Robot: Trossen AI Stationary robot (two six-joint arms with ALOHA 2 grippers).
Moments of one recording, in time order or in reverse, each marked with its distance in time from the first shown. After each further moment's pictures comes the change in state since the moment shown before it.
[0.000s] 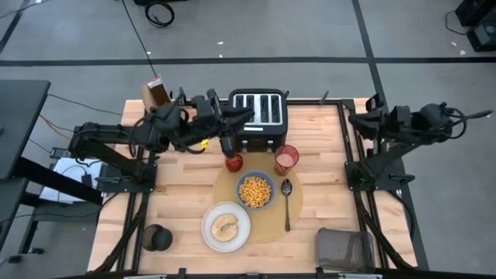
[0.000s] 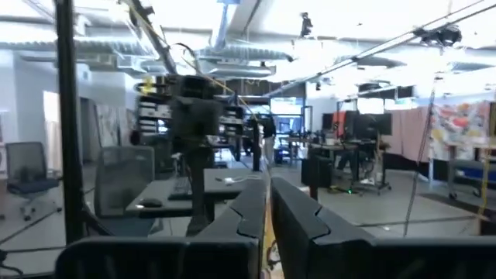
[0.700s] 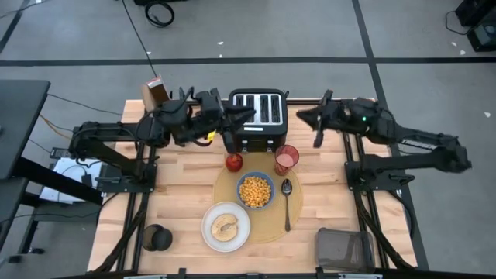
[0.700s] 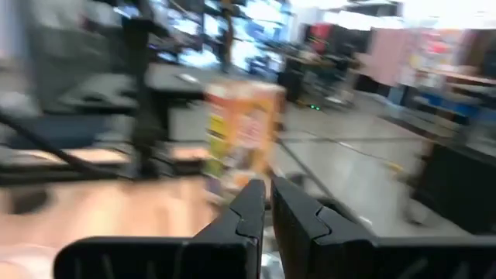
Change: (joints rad) left arm 0.056 -0.002 0.000 -0.103 0.057 -0.120; right arm -0.717 0.393 -0.076 0.096 -0.573 0.092
